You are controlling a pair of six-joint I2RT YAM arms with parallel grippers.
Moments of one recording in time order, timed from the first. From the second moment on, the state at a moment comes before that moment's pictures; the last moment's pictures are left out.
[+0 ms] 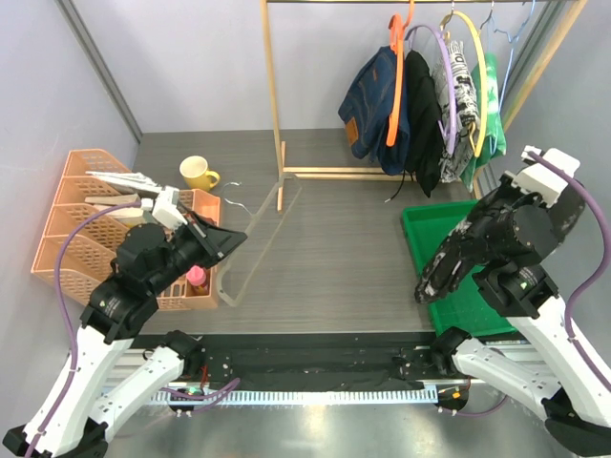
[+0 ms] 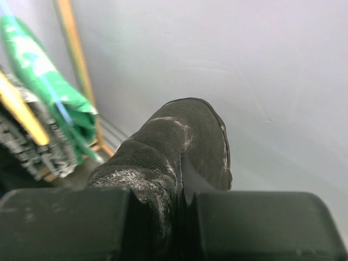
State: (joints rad) left arm -0.51 0.64 1.00 -0.64 0.09 -0.94; right arm 0.66 0.78 1.15 0.03 1.51 -0.46
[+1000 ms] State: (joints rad) left arm -0.51 0.67 1.01 -0.61 0.21 -0.89; right arm 0.21 1.12 0.86 -0.52 1.17 0.42
